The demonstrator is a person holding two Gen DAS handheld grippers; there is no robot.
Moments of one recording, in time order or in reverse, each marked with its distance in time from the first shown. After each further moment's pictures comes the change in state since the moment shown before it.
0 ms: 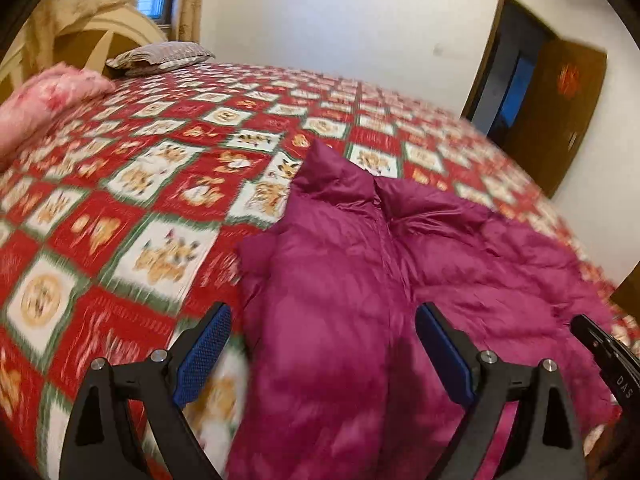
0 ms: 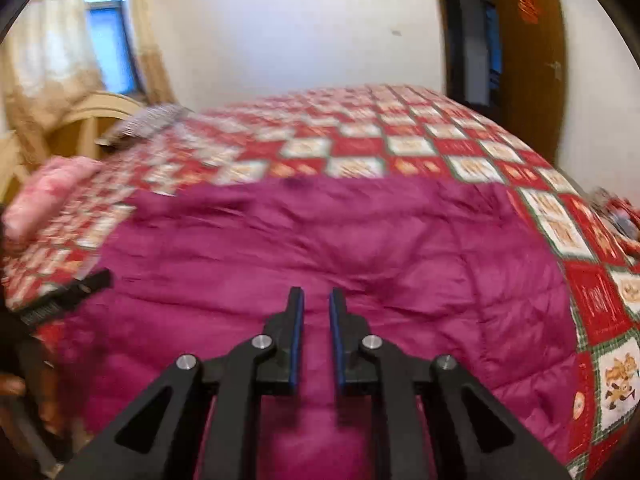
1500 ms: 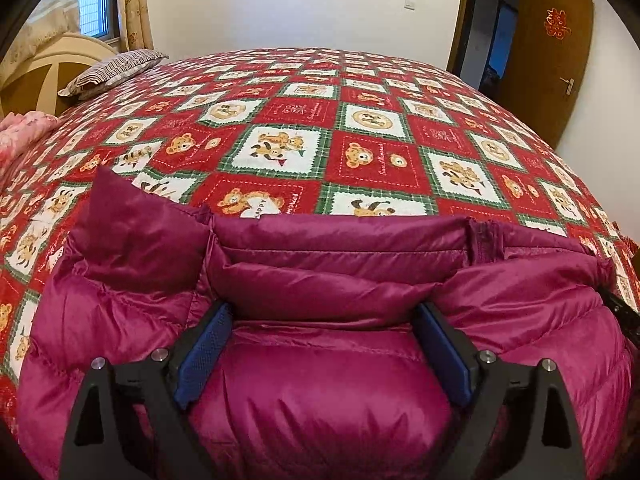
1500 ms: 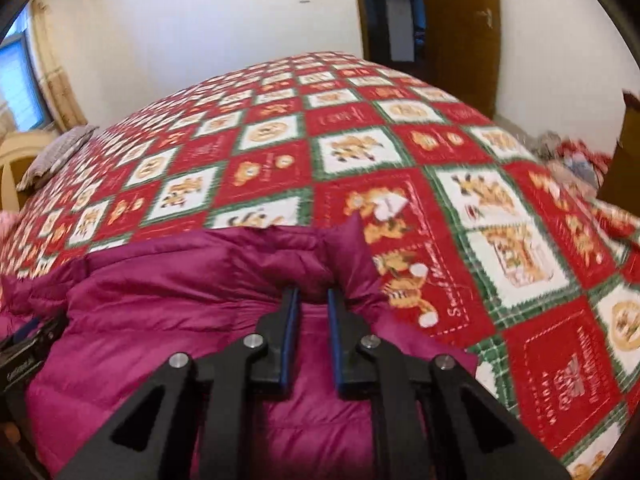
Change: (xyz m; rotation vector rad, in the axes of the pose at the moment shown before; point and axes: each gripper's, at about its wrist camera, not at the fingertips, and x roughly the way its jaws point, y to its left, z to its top) left arm 0.135 -0.144 0.040 0.175 0.115 0.069; right arm 0.087 -0.162 0.043 0.247 0.126 -0.241
